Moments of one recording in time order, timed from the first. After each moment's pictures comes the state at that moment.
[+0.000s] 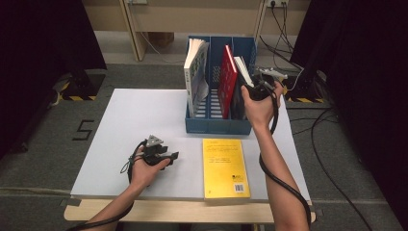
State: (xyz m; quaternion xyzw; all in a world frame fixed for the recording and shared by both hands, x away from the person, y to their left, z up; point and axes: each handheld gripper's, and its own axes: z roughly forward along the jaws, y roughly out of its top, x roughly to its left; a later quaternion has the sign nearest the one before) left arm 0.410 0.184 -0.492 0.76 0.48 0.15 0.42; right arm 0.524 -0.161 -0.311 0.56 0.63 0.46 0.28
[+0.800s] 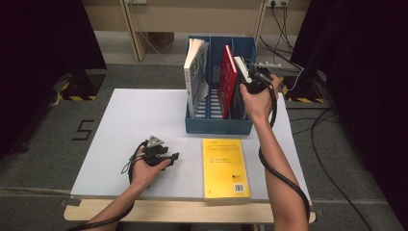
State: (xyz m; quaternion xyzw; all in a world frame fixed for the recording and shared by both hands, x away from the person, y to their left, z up) left arm 0.410 0.183 -0.494 0.76 0.47 0.15 0.42; right arm 0.542 -0.155 -0.302 0.57 0.67 0.40 0.28
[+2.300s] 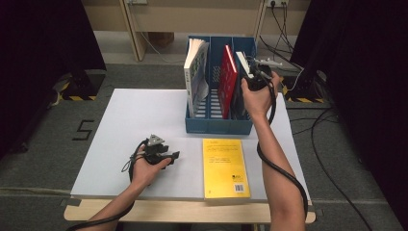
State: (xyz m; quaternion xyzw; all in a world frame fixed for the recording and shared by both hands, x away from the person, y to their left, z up) left arm 0.414 0.182 -0.492 0.76 0.47 0.15 0.42; right arm 0.552 -0.156 -0.301 0.56 0.64 0.43 0.30
